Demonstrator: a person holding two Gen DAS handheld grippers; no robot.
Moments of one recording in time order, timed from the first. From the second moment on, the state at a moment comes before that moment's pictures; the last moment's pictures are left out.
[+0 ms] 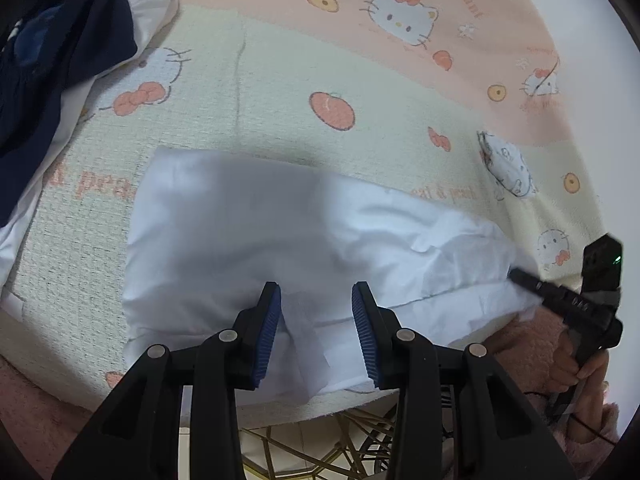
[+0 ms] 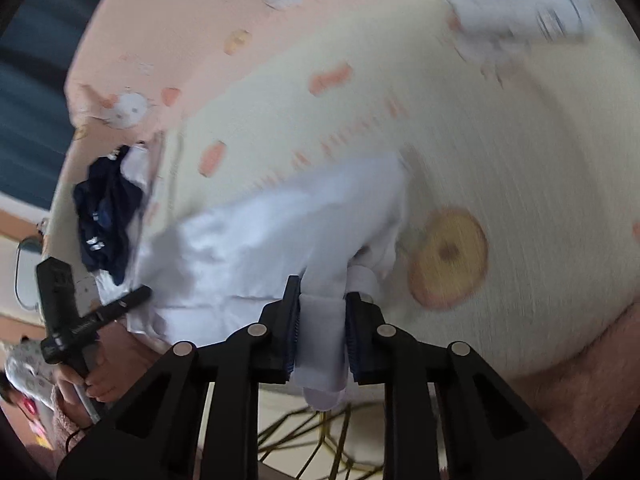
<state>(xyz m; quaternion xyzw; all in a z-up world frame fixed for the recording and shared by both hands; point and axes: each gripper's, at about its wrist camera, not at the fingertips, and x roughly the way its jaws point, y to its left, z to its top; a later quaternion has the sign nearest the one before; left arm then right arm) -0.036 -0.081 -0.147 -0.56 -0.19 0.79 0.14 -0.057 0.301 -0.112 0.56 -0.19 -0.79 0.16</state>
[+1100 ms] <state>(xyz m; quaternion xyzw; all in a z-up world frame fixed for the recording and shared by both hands) -0.021 -0.085 -0.161 -0.59 -0.31 0.72 0.19 -0.057 0.158 -0.129 0.59 -0.11 -0.72 0.35</state>
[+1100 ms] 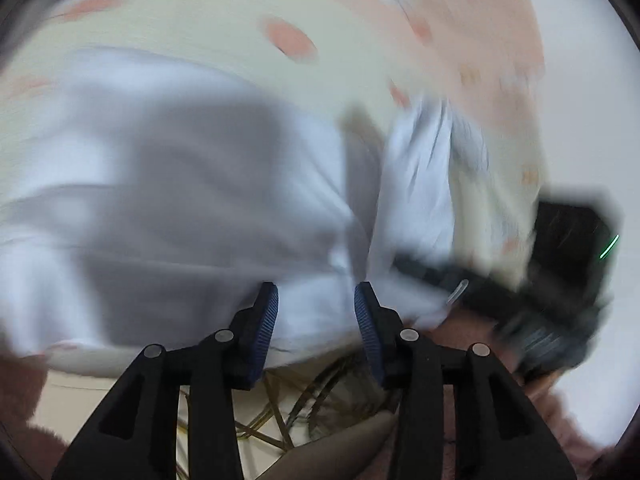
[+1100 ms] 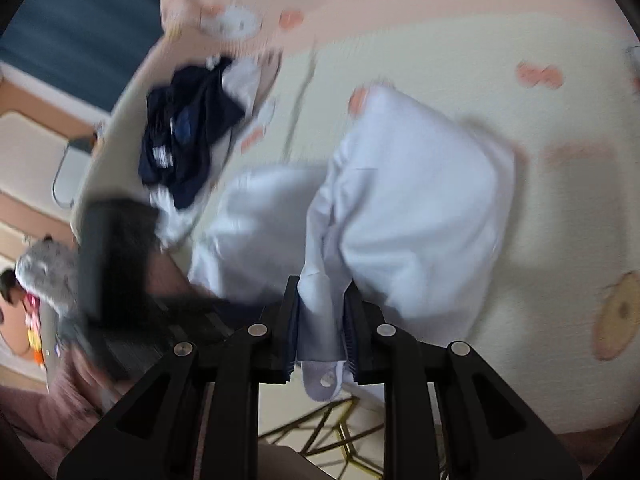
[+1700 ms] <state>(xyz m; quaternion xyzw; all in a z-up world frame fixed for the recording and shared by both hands) -0.053 -0.030 -0.190 -0.58 -0.31 0.71 0.24 -0.051 0.236 -0.113 0.55 -0.19 -0.75 0.31</state>
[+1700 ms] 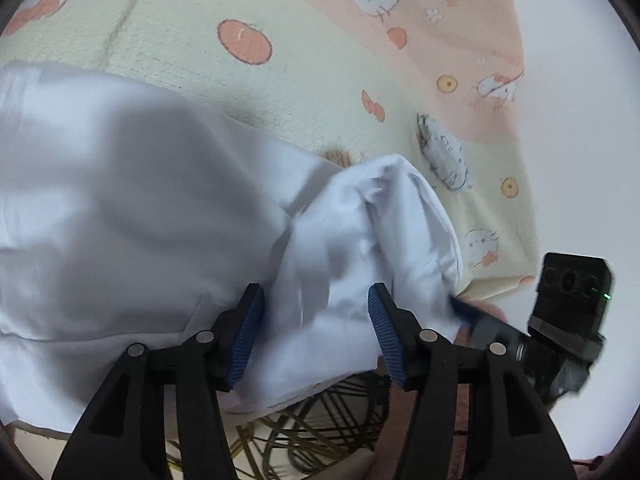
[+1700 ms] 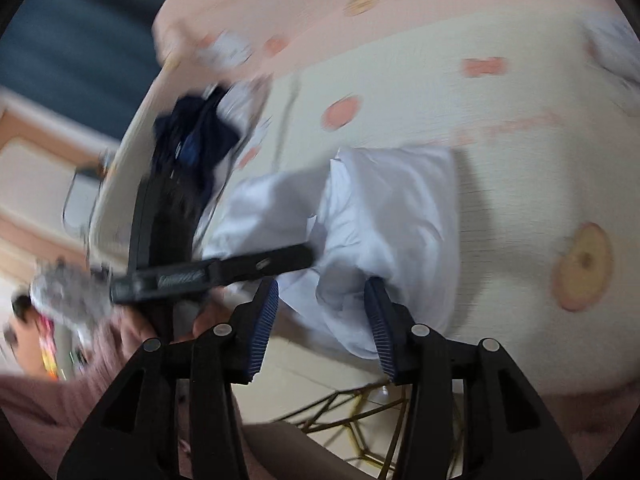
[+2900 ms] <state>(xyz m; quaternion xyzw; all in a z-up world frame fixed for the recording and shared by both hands) -0.055 0.007 -0.164 -0.56 -0.18 0.78 0.21 -0.058 0.286 -0.117 0.52 -0.37 -0.71 0.29</state>
